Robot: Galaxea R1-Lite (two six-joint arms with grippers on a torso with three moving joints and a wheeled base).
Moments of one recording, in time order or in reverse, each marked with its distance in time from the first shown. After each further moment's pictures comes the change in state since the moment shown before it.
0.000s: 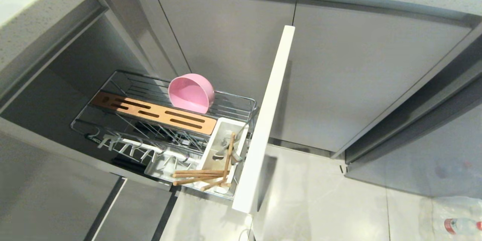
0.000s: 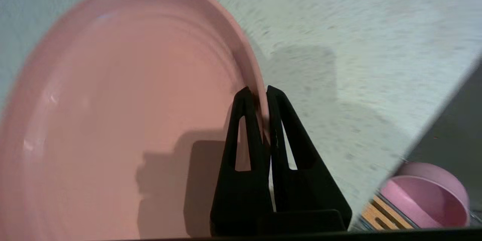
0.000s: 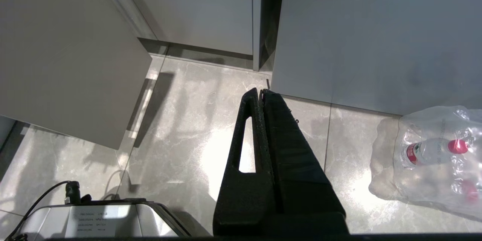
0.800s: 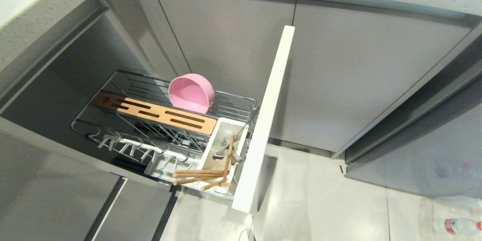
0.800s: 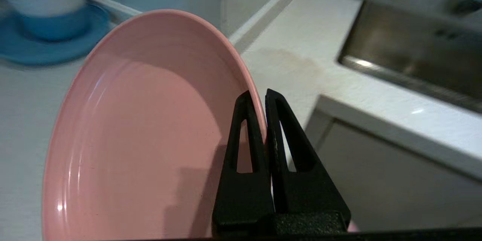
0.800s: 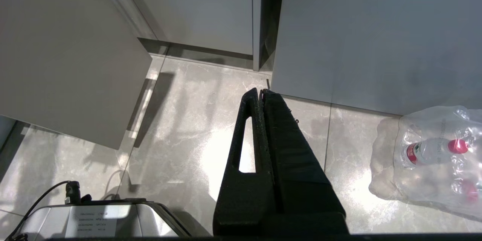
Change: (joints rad) left arm -0.192 -0.201 -0.009 -0.240 -0.049 0.047; right arm 0.000 0.000 0.000 0.000 0.000 0.000
